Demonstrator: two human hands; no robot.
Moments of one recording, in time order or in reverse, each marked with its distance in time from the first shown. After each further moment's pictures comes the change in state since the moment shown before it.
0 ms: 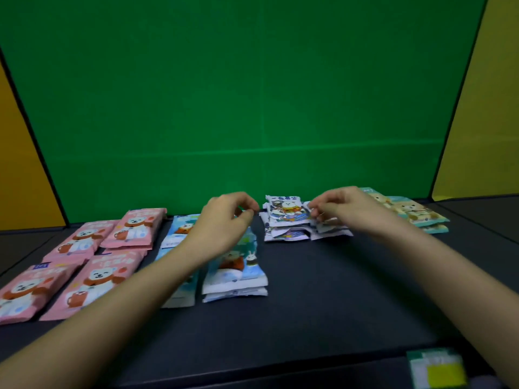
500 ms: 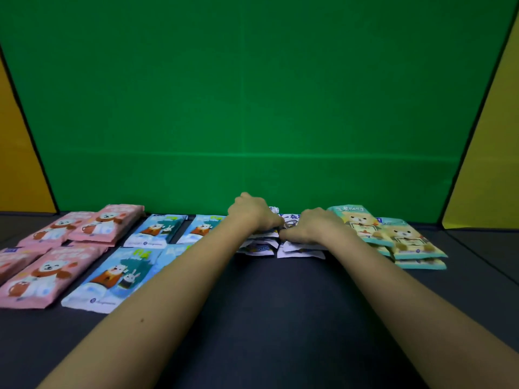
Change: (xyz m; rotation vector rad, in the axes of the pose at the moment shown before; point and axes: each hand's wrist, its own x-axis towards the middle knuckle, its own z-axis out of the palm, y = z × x) left_hand 0.122 0.041 0.109 0.512 -0.231 -0.452; right_hand 0.085 0.043 -0.011 -0.871 -0.136 0.080
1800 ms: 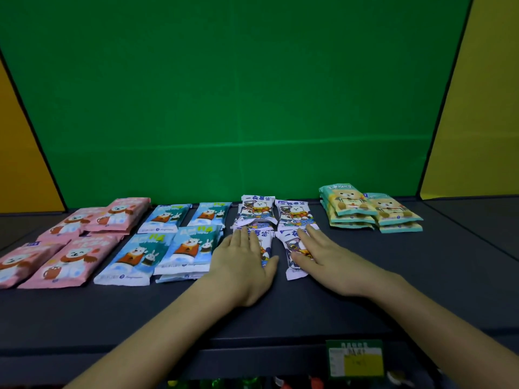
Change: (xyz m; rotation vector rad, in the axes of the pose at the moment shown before) left_hand -0.144 -0.045 0.036 0.377 -0.061 0.230; right_hand -0.115 0.030 0.051 0.209 -0.104 -0.263
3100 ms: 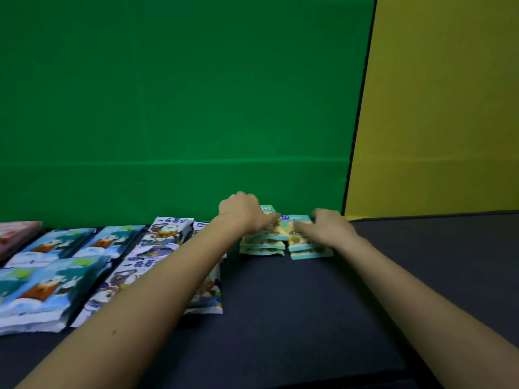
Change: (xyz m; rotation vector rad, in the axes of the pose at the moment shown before) left_hand 0.141 0.143 -0.093 -0.197 0.221 -0.052; right_hand 0.036 0.162 -0.098 0.016 0.341 0.404
